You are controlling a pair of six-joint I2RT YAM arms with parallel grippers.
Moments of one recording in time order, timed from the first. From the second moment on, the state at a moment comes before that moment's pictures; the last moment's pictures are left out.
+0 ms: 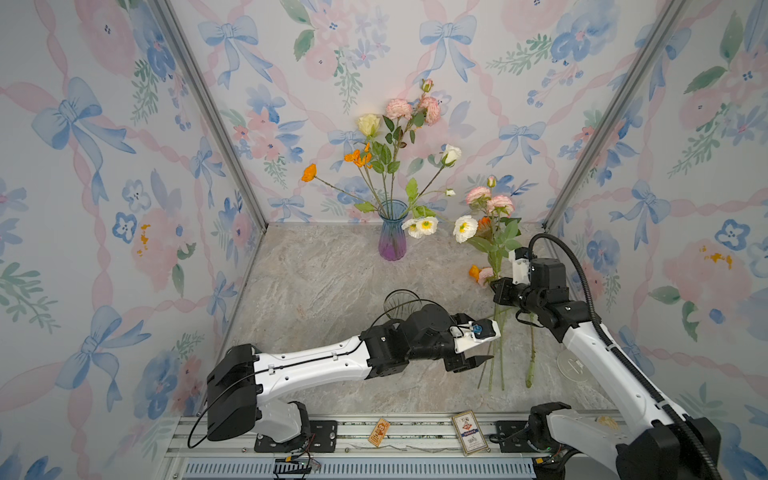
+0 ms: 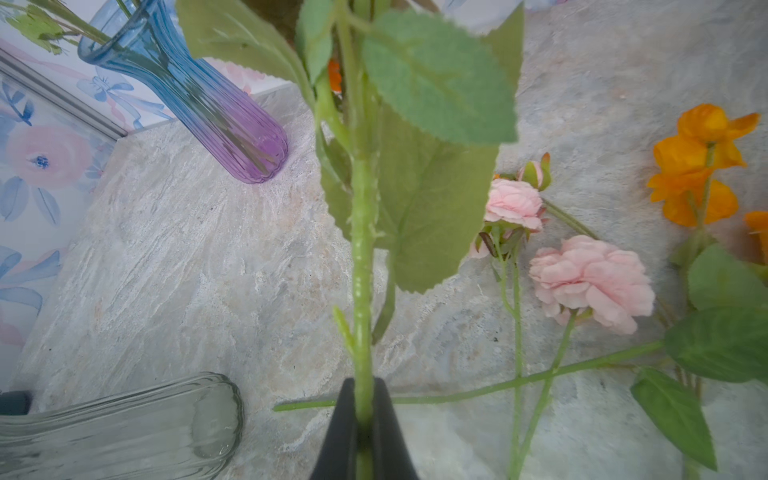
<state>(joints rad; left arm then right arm) -1.22 1.47 1.11 0.00 0.13 0.21 0.16 1.07 0.88 -0.46 -0.18 0.30</state>
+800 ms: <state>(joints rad) -1.24 1.82 1.23 0.02 0.05 0.00 0.12 0.97 0.88 -0.54 -0.18 0.29</state>
